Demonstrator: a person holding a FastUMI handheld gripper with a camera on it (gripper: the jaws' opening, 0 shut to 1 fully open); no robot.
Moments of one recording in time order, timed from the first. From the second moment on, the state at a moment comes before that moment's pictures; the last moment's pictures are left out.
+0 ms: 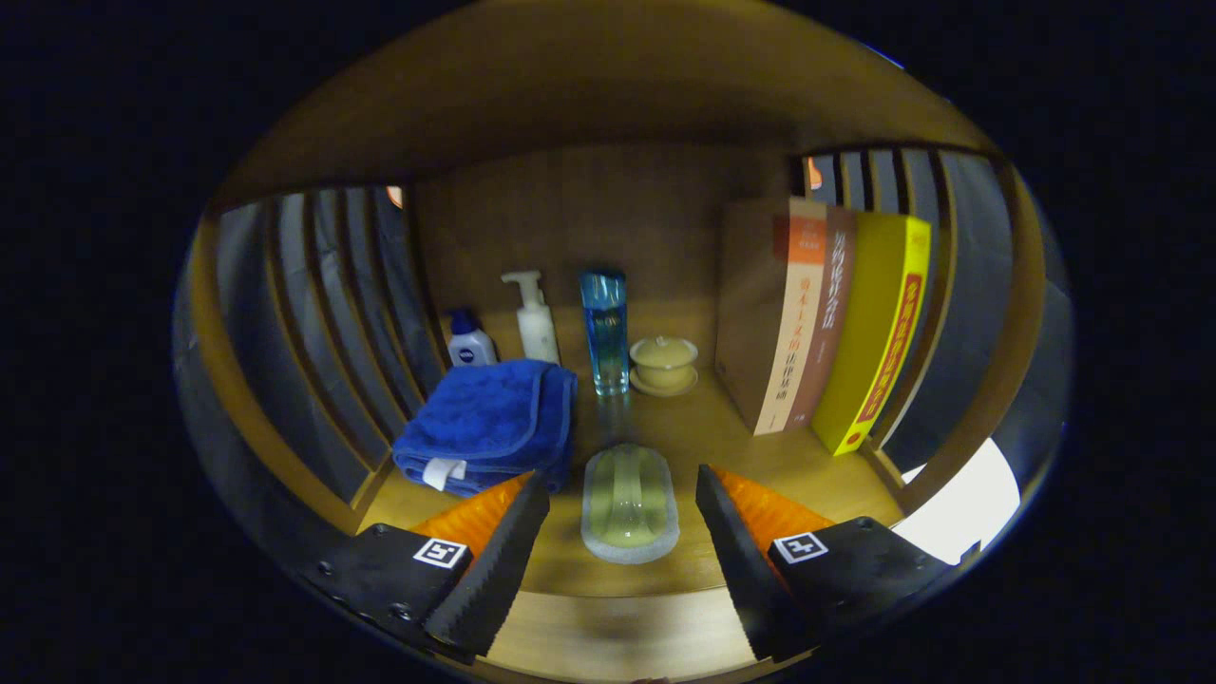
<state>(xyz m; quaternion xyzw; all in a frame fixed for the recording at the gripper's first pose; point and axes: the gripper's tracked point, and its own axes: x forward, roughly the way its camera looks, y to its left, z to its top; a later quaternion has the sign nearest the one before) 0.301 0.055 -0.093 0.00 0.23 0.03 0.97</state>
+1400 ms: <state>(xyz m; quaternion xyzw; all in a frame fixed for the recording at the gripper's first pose) -0.038 0.052 -0.114 0.02 -0.02 0.00 1.00</state>
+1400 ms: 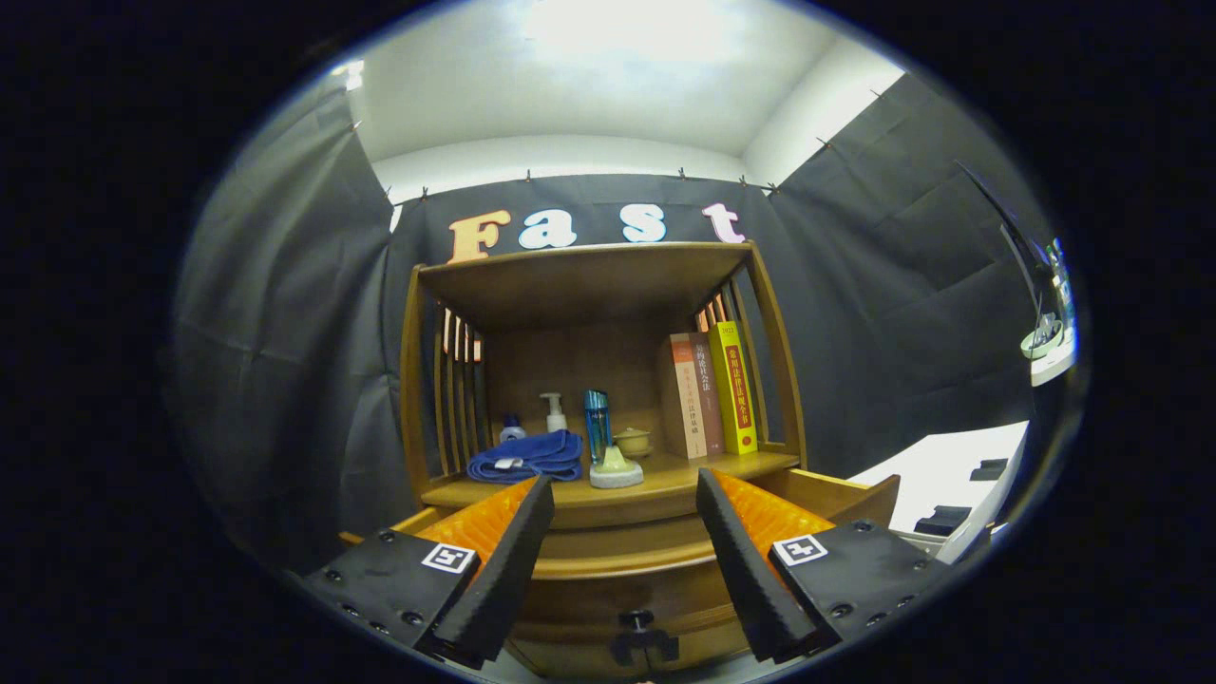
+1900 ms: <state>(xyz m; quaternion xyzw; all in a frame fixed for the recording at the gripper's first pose) -0.035 0.050 -0.176 0.02 0.00 0.02 1.00</state>
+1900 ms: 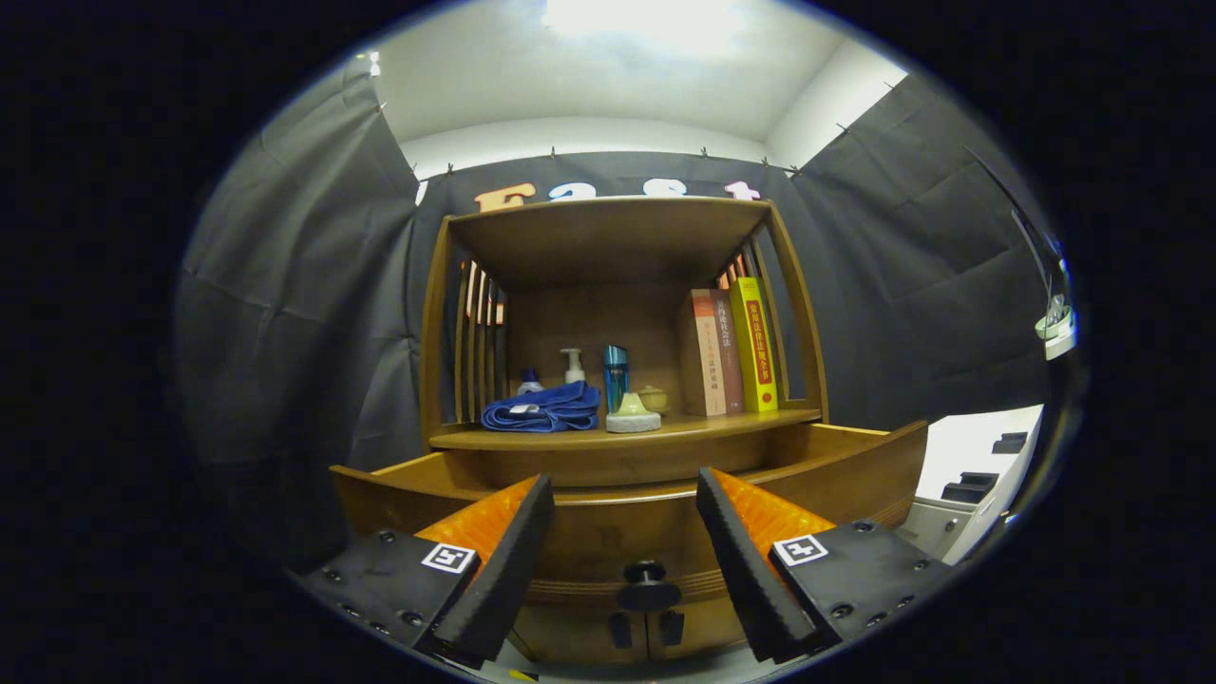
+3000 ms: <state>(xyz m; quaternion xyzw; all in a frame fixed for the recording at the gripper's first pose) 0.009 0.050 -0.227 0.05 0.05 0.02 1.00</state>
